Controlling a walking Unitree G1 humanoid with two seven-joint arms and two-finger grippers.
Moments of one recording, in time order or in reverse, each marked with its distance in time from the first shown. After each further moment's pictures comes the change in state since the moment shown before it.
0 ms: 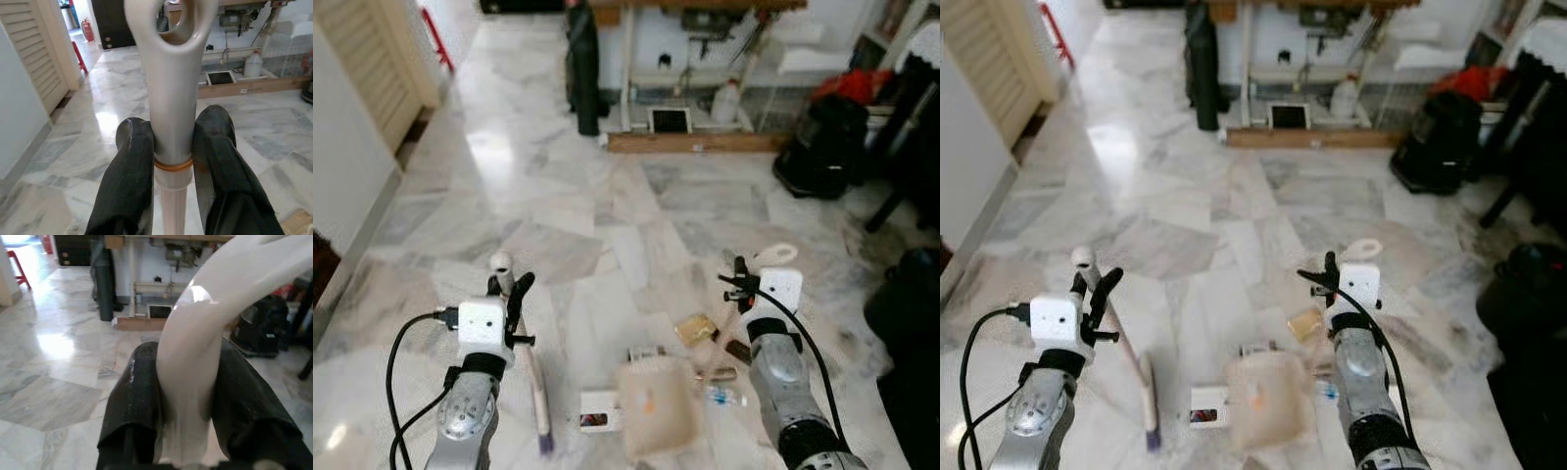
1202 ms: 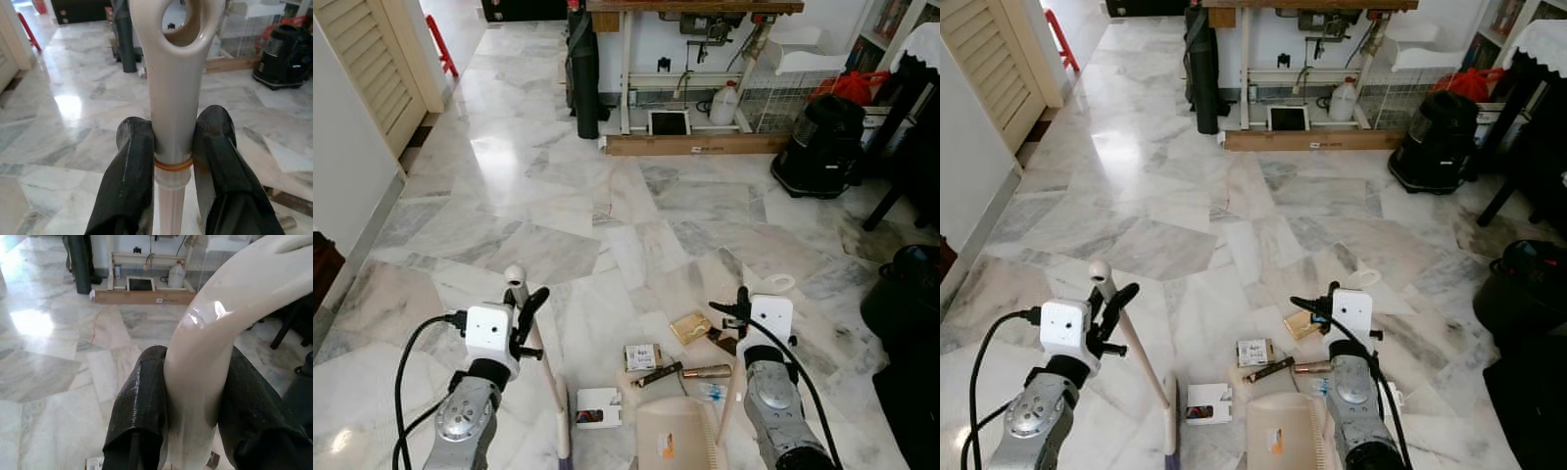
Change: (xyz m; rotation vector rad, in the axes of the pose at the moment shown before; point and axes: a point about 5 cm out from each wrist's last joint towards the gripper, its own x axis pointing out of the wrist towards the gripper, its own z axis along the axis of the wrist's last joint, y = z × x) left arm -0.001 -0.011 -0.009 -0.089 0.098 -0.154; right arm -0.024 0.005 -0.033 -0.056 0.138 -0.090
